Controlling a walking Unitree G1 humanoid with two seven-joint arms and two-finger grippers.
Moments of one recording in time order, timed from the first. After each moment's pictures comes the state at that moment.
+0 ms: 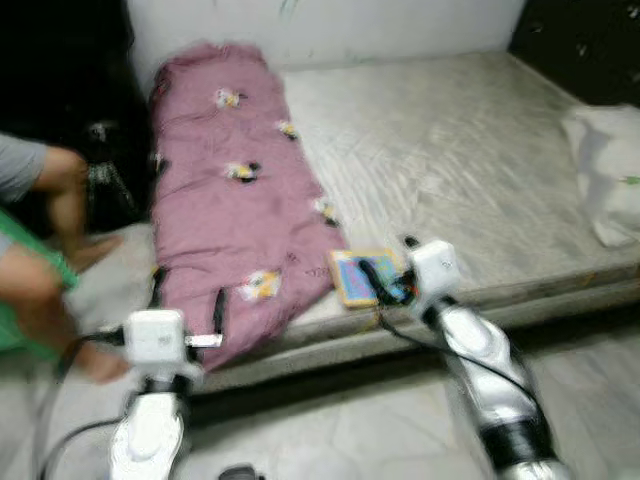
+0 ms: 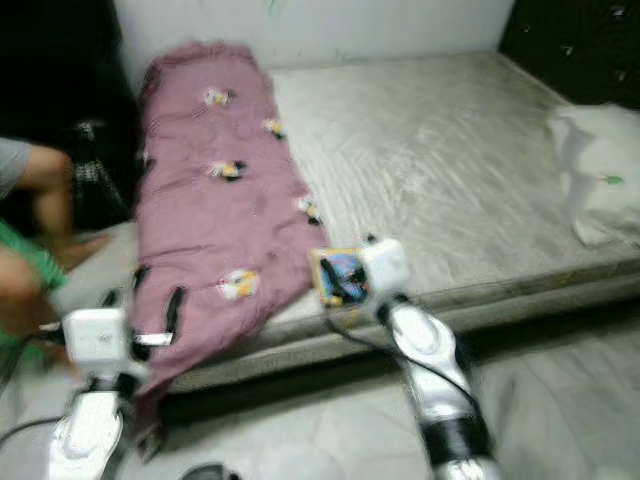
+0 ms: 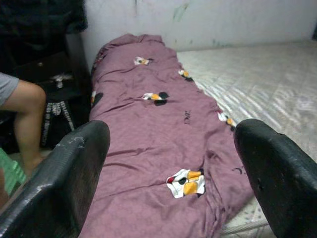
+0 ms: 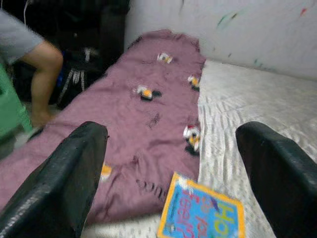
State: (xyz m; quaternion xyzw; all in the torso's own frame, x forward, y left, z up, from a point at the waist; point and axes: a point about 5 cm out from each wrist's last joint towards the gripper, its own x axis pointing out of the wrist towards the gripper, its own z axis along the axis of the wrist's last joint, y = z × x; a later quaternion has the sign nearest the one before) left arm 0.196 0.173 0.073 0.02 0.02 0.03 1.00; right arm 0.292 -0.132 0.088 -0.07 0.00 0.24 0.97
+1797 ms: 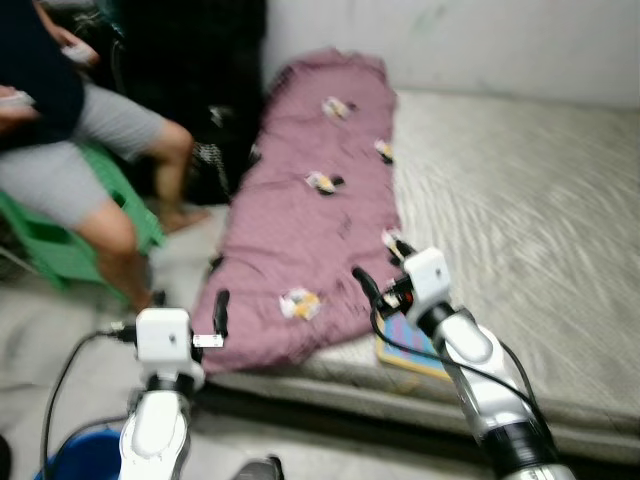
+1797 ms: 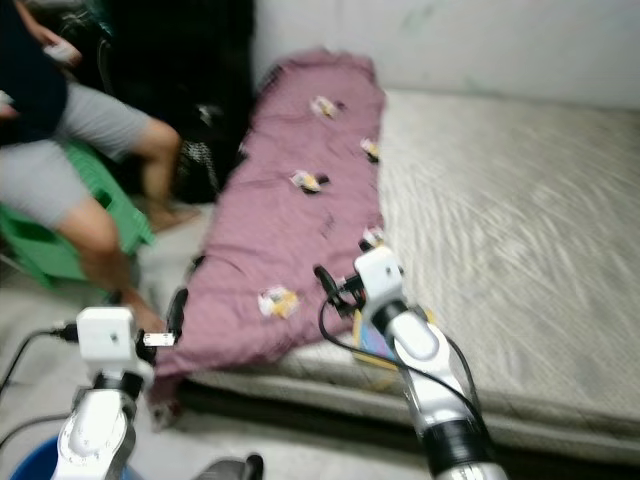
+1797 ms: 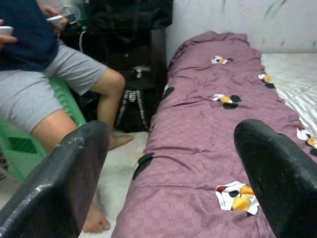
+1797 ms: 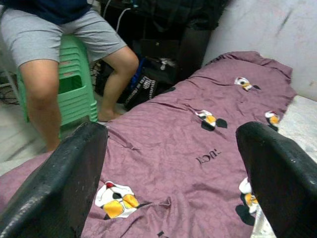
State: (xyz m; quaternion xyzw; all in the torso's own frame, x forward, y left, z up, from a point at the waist) left arm 0.201 0.162 0.072 0.03 0.02 0.02 1.00; right arm 0.286 -0.144 0.076 -0.09 0.02 0.23 0.97
